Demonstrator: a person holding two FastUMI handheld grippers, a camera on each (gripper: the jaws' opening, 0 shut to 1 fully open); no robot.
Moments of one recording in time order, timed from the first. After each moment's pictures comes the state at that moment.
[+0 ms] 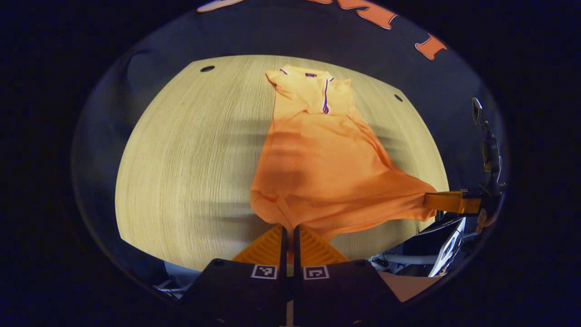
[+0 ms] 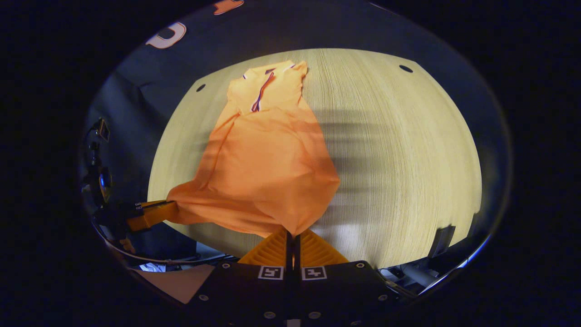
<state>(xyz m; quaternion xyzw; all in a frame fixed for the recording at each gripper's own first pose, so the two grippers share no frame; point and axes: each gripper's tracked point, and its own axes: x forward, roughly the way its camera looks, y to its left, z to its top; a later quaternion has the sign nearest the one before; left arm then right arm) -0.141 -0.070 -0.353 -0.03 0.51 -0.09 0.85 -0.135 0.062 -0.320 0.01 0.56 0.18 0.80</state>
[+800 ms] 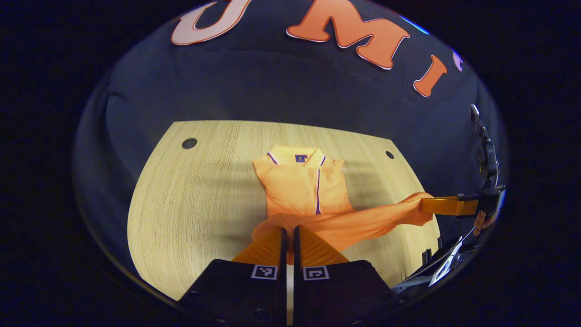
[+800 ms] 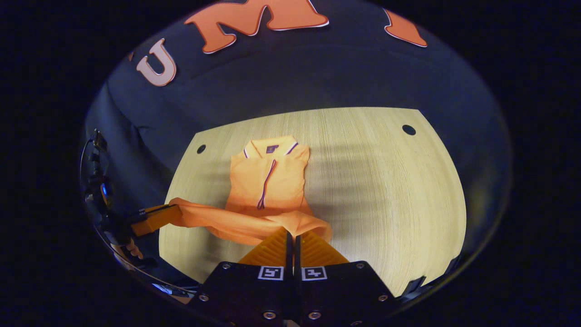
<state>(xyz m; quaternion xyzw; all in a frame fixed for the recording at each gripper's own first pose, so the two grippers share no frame) 0.057 -0.087 -0.250 -0.03 0.39 -0.12 0.91 0.048 0.095 -0.235 0.04 0.46 0.16 0.87</state>
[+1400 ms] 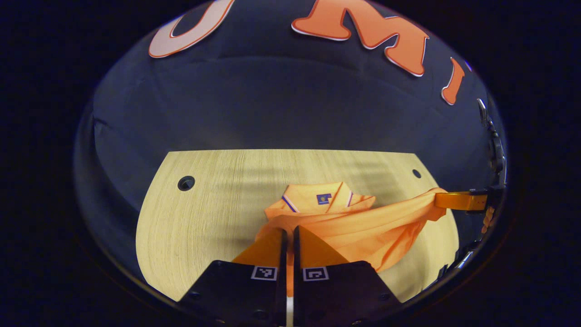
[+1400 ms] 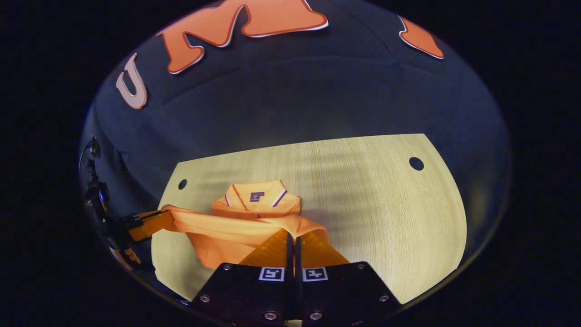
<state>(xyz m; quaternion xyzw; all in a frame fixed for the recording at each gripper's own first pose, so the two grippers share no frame) 0.206 -0.071 -0.274 0.01 0.36 -0.09 0.93 0.180 0.117 -0.264 0.05 0.43 0.13 0.89</state>
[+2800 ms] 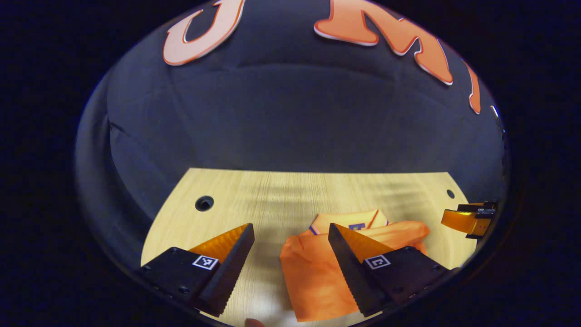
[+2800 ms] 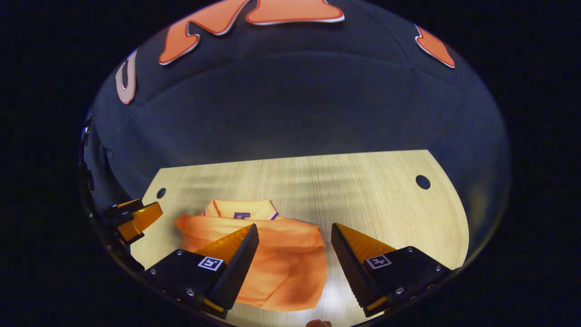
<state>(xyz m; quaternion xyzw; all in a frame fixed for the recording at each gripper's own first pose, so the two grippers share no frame) 0.241 -0.051 -0.236 0.01 0.26 0.00 0.97 0.217 0.129 -0.256 0.01 0.34 0.12 0.93</state>
